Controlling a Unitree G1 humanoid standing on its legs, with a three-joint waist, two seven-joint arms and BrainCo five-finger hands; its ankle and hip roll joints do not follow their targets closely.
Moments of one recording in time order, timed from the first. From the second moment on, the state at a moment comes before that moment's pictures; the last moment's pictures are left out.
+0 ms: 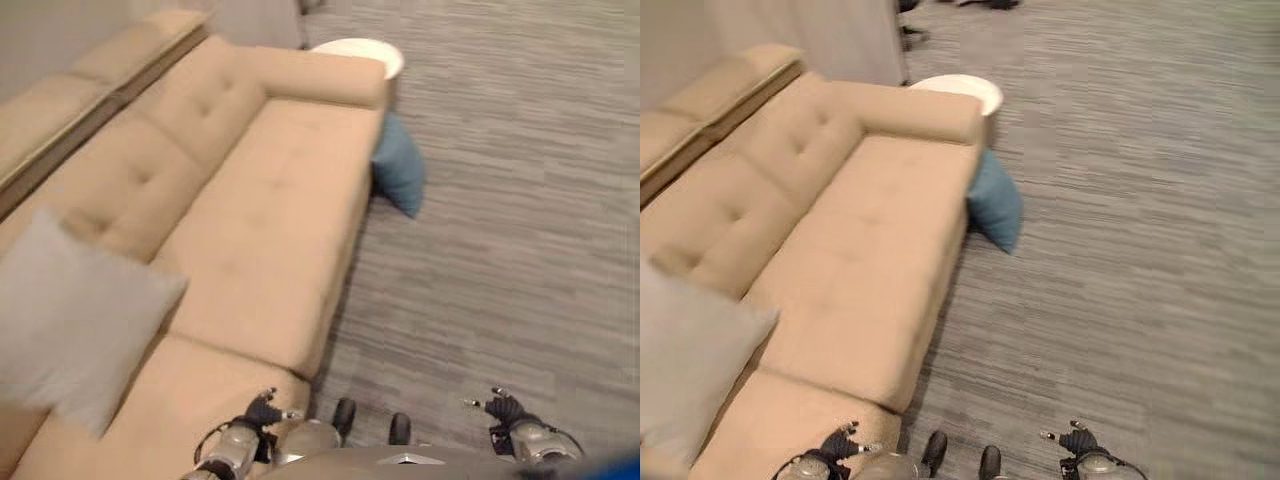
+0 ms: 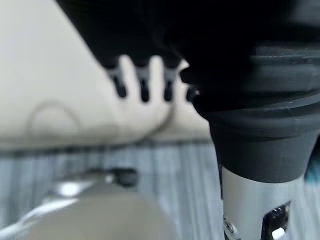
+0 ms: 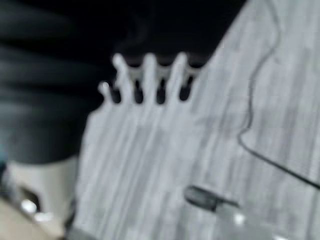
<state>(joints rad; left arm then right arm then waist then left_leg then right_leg) -0.06 0.21 -0.27 1.16 -0.10 -0.07 0.05 -0.09 -0.28 0.13 1.28 0.13 -0.06 -0.09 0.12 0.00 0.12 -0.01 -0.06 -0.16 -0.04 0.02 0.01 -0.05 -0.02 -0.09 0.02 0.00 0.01</state>
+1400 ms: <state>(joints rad) -0.11 0.24 -0.25 1.19 -0.13 -0.06 0.07 -0.08 -0.20 0.21 1.27 0.15 -0.06 -0.06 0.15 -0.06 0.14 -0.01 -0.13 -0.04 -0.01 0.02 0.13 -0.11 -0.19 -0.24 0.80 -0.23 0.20</state>
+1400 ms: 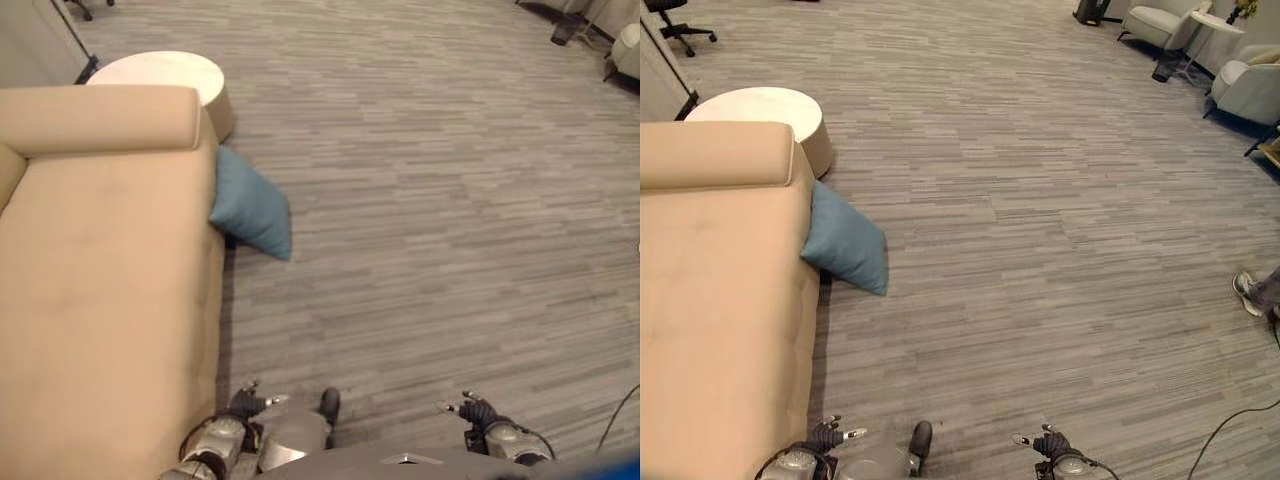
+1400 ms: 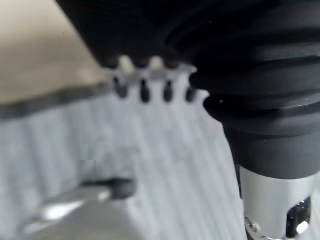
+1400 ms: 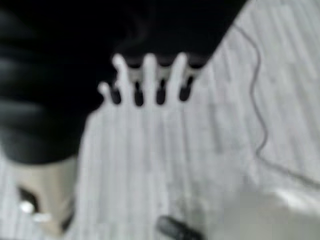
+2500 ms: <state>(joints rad) -0.10 0.25 -0.25 1.19 -0.14 -0.07 0.07 -0.08 -0.20 0.24 1.29 0.13 -0.06 -0.07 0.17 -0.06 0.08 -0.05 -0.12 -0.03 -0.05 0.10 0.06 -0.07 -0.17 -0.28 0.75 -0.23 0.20</state>
